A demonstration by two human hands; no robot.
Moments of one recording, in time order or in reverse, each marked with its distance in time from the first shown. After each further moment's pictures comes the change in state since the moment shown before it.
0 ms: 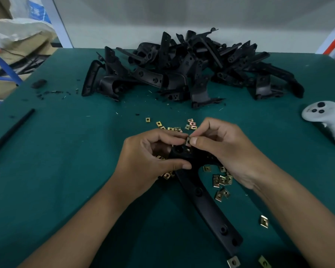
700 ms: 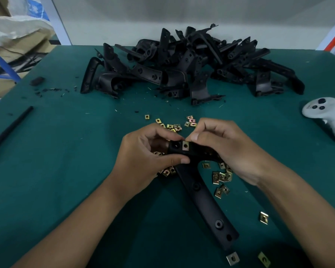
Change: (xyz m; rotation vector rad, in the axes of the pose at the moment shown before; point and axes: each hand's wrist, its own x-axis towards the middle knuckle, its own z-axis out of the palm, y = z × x) left_hand -0.001 -0.002 -0.001 0.001 0.026 -0.019; right_hand 0.002 0.004 -0.006 -0.088 -0.110 -0.032
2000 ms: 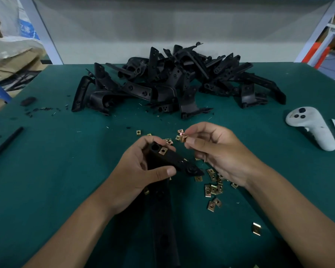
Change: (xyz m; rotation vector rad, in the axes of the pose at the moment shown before) left_hand 0.007 -0.005 -0.008 -0.293 -0.173 -0.250; right_hand 0.015 0.022 -0.015 0.444 0.036 -0.035
